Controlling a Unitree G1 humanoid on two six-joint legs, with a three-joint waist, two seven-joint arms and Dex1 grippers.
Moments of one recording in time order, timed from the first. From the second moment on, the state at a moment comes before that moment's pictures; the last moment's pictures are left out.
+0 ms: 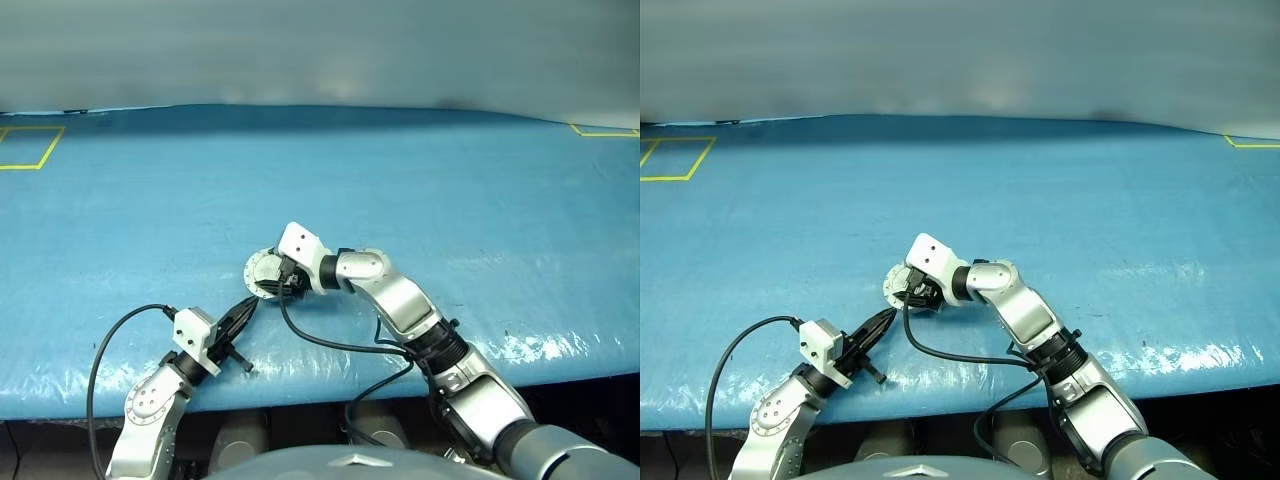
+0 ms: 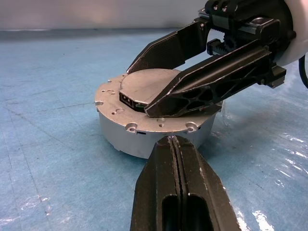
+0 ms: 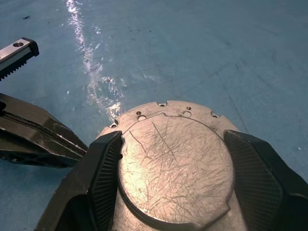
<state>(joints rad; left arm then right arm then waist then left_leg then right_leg) 0.34 0.28 -0.03 -0.12 -0.29 -0.20 -0.66 -0.54 -0.16 0.49 0.03 0.05 0.57 0.72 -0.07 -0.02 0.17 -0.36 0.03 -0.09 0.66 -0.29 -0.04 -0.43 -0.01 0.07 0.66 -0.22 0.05</state>
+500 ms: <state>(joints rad) 0.32 0.28 -0.03 -0.05 -0.29 -0.25 -0.70 -0.57 -0.19 0.49 0.07 0.05 0.50 0.76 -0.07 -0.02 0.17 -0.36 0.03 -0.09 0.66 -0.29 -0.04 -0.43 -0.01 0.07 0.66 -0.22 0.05</state>
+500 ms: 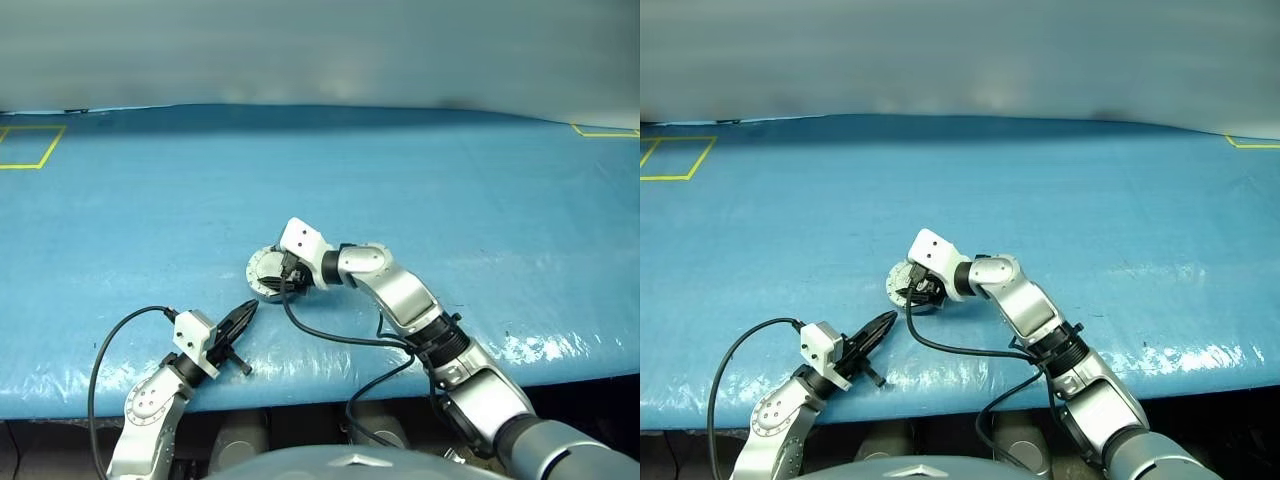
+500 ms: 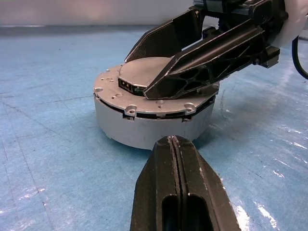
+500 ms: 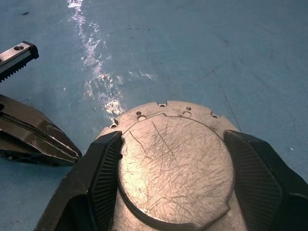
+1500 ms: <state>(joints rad) 0.30 0.28 -0.01 0.00 -0.29 -0.28 -0.71 -0.51 -0.15 0.46 0.10 0.04 0.45 0.72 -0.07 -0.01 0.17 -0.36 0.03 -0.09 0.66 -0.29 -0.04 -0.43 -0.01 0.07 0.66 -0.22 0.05</state>
